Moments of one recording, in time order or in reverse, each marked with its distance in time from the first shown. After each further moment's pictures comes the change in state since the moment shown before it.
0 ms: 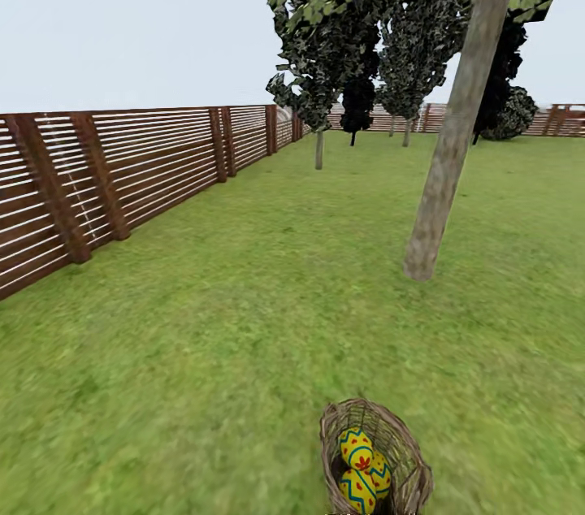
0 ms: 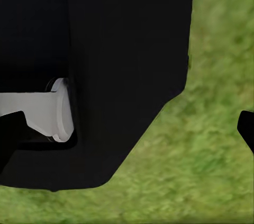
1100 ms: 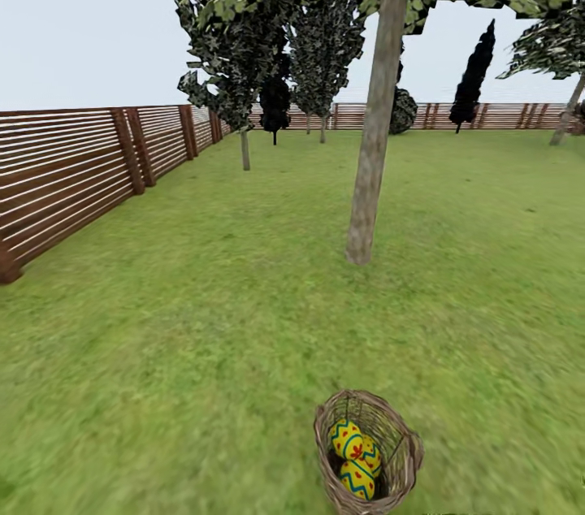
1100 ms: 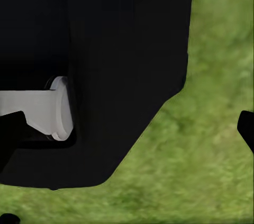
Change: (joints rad) left arm 0.000 0.000 0.000 0.000 0.000 0.000 0.000; right arm 0.000 -0.001 -0.001 0.004 0.000 0.000 -0.001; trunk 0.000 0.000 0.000
